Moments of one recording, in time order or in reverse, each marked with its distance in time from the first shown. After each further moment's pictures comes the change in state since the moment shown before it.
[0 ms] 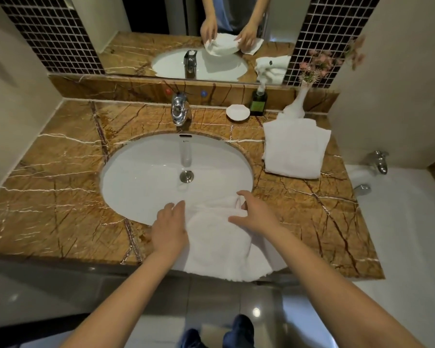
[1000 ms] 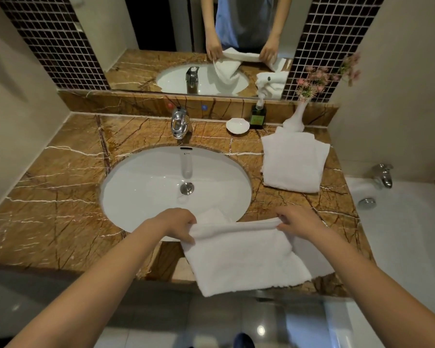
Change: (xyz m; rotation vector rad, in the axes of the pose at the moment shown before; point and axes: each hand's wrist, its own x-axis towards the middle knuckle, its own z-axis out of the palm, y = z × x) left_hand 0.075 0.017 -0.039 0.219 -0.622 0.344; right_hand 0.003 0.074 -0.082 -0.523 -0.096 -0.141
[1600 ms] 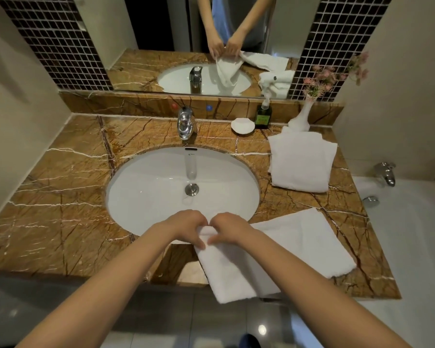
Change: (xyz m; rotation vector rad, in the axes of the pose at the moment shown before) left_hand -0.003 -0.005 0.002 -0.011 0.062 0.127; right_hand 0.053 -0.178 0.011 0.157 -0.151 -0.193
